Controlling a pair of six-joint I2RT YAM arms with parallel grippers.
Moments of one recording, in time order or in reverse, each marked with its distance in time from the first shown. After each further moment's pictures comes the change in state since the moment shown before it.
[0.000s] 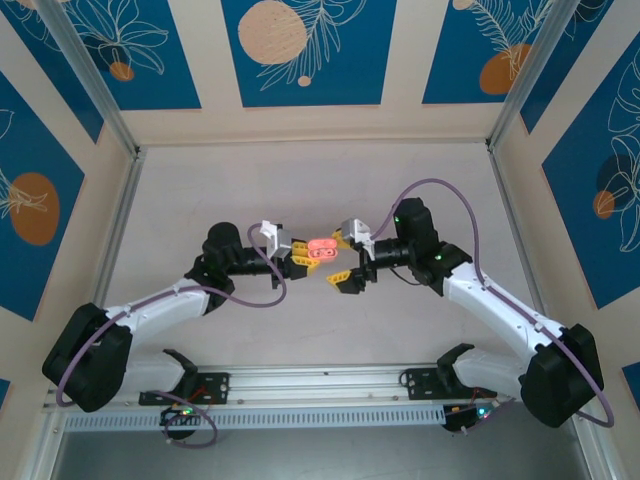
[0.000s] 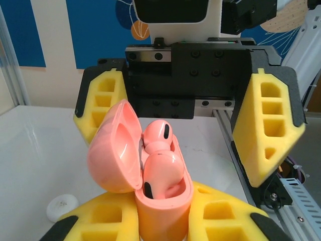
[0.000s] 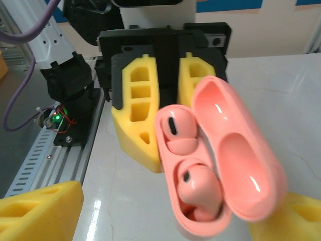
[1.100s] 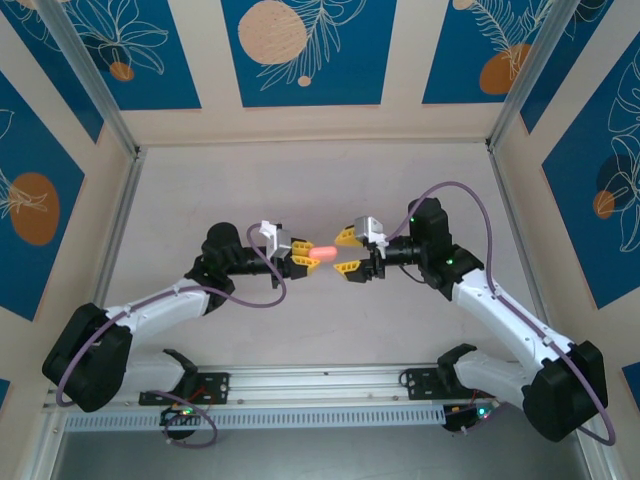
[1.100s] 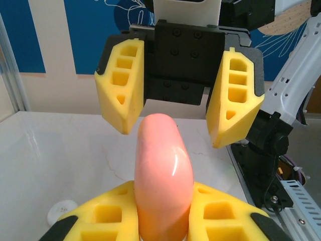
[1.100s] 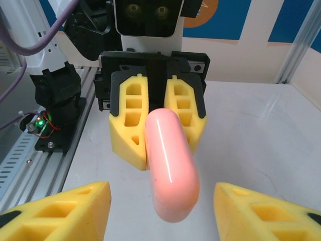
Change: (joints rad) left arm -0.002 0.000 0.000 0.023 0.003 -0.003; right arm -0.065 -0.071 -0.033 0.072 -0.038 -0.031
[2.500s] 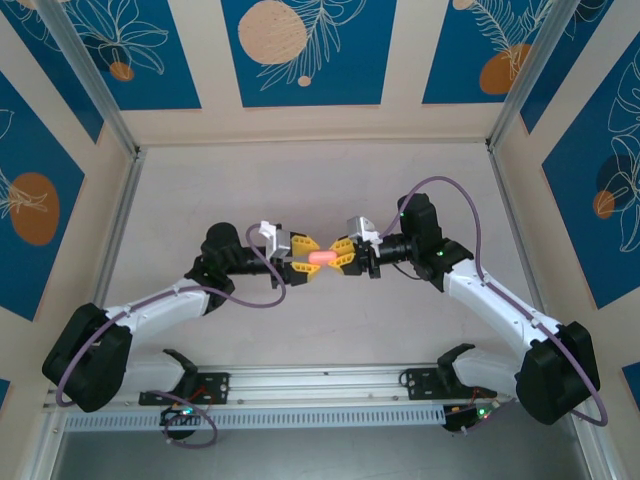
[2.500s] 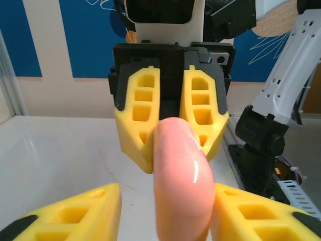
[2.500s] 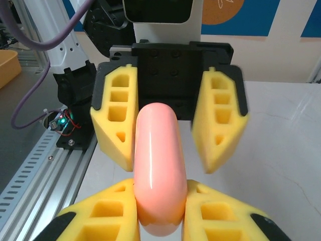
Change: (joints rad) left arm 0.000 -0.001 0.000 0.013 0.009 0.000; right arm 0.009 0.090 0.034 -0.021 -0.083 -0.031
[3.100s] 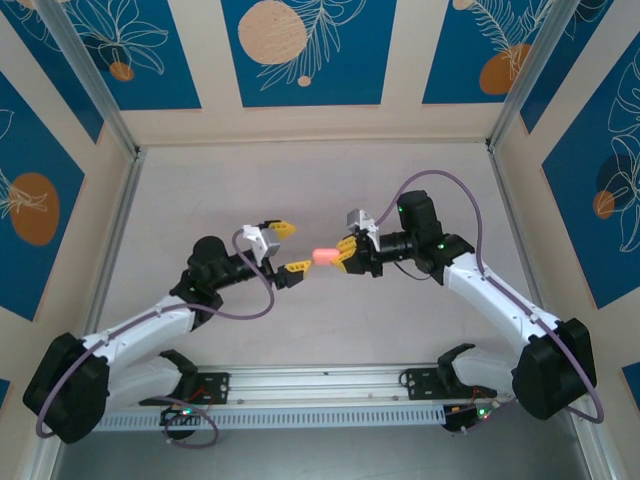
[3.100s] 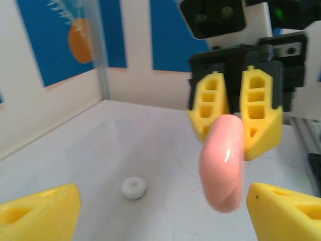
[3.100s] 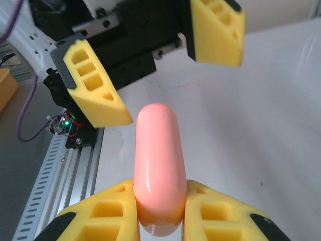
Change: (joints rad) left arm 0.000 -0.195 -0.107 -0.103 -0.393 0.045; right arm -0.031 0.034 0.054 -0.180 0.073 0.127
